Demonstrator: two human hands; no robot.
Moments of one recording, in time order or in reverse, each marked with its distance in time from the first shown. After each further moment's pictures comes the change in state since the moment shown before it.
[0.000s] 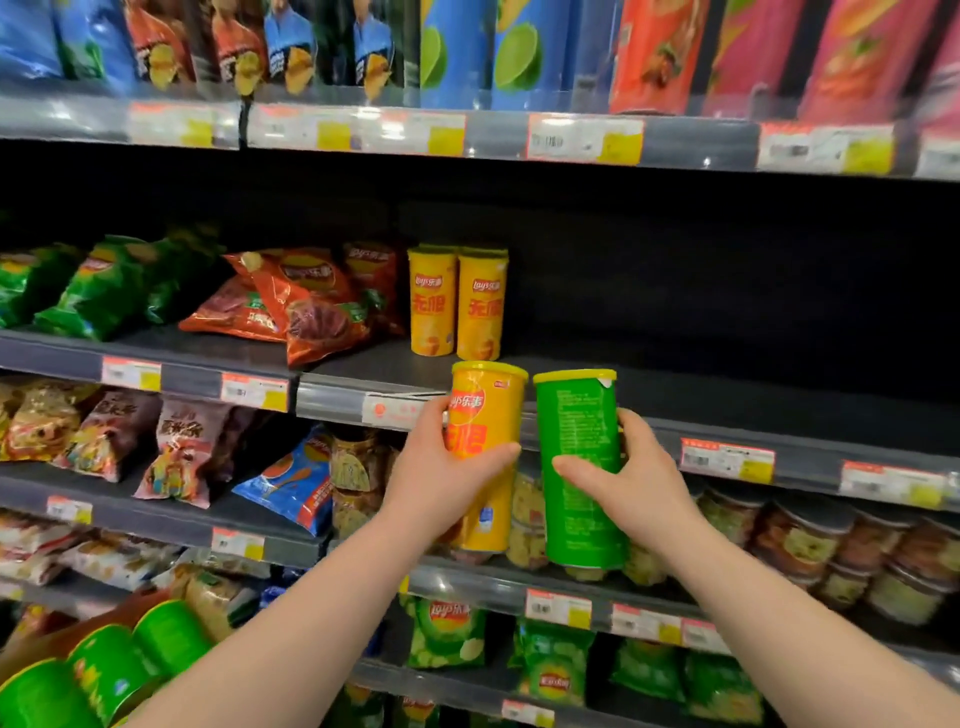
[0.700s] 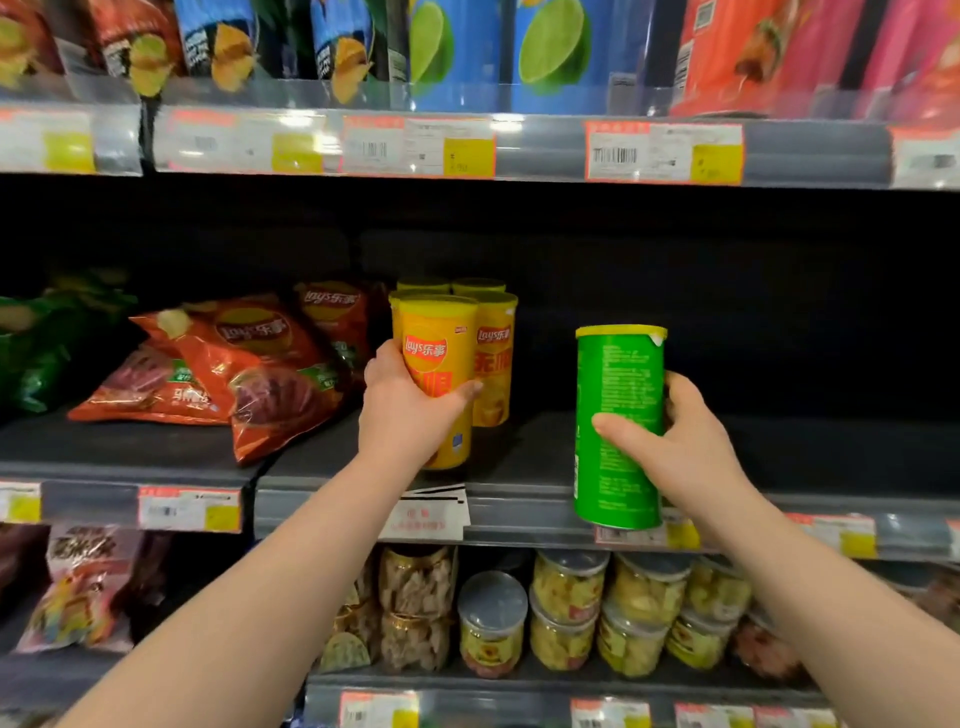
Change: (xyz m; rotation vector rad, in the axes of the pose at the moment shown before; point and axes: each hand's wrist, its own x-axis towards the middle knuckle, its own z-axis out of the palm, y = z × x) left_hand 0.191 0.000 -0.031 0.041 0.145 0.163; right_hand 0.118 -0.030 0.022 0.115 0.253 -0.012
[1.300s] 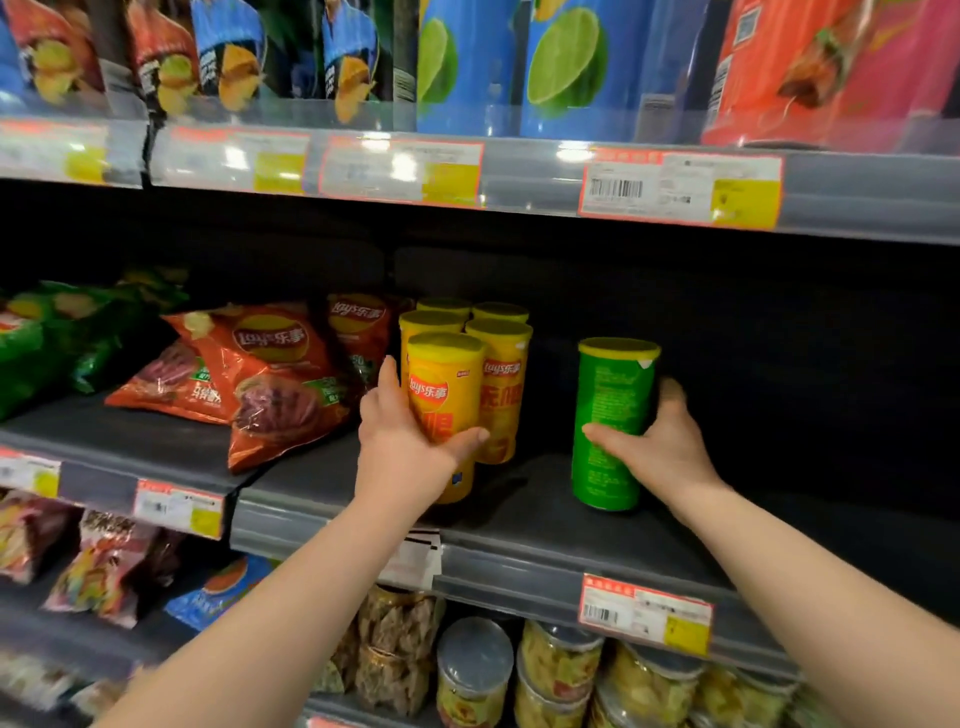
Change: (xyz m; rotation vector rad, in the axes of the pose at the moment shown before) left_hand -0.003 -0.002 0.024 0.054 0.106 -0.077; right_hand 0.105 0.026 0.013 -0.096 -0.070 -0.072
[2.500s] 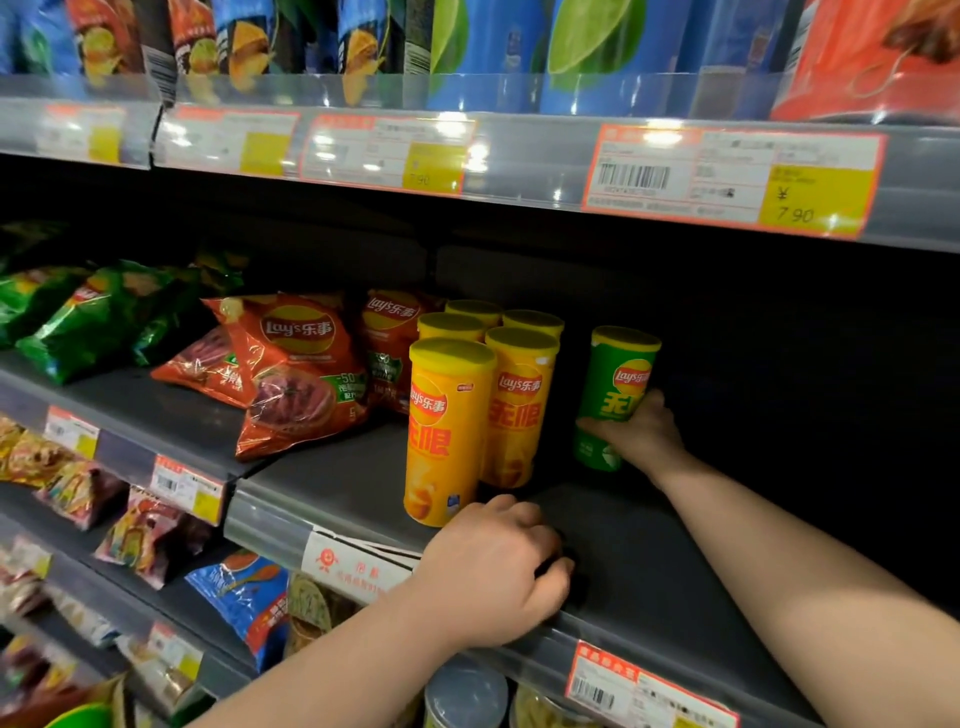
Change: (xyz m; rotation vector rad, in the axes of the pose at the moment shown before) left_hand -0.046 -0.002 0.067 0.574 -0.218 0.746; right_hand 0.122 0.047 0.058 -0.106 -0.178 0.118
